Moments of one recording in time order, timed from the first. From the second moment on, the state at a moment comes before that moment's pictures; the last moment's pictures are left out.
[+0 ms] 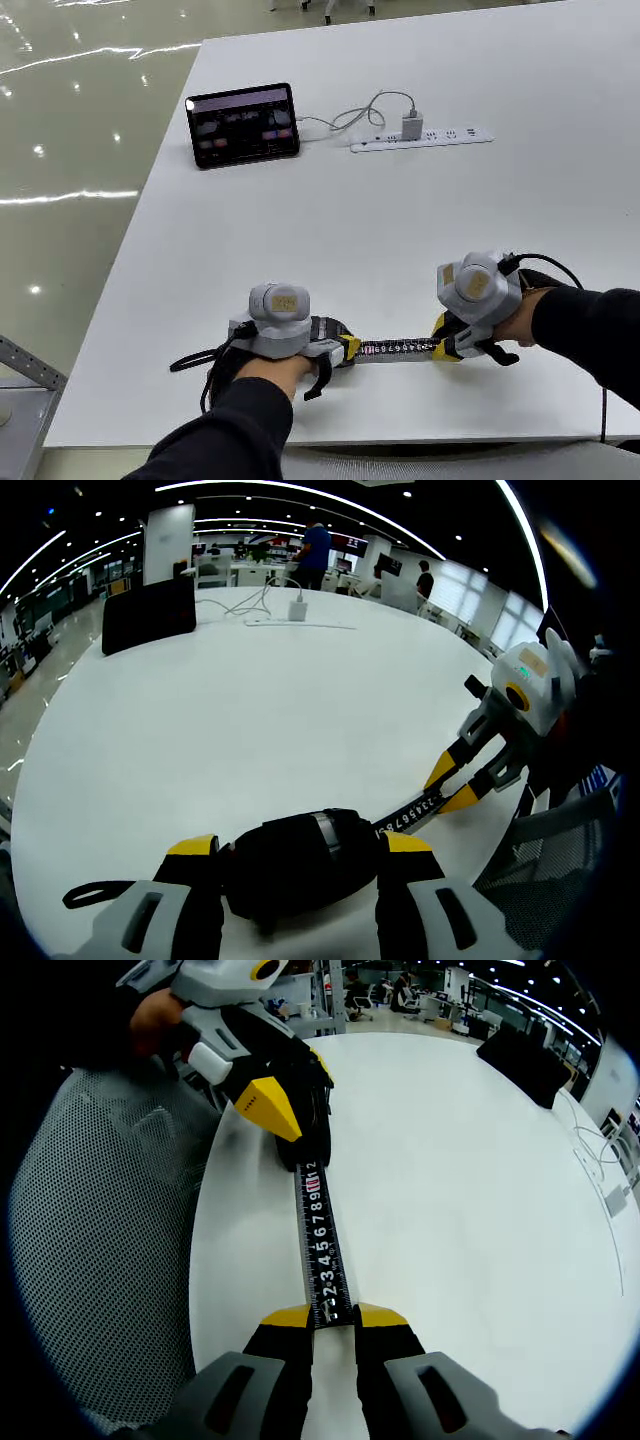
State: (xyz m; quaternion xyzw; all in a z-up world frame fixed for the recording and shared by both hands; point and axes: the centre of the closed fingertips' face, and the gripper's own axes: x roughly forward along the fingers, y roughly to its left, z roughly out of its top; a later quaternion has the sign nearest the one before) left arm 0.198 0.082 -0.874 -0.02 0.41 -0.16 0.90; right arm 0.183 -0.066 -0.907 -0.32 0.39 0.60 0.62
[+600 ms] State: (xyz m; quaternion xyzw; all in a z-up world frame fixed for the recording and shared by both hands) left arm 0.199 0.082 -0.874 -0.03 0.41 -0.16 0.90; right arm 0.183 -0.056 -0.908 -0.32 0.39 0.59 0.62
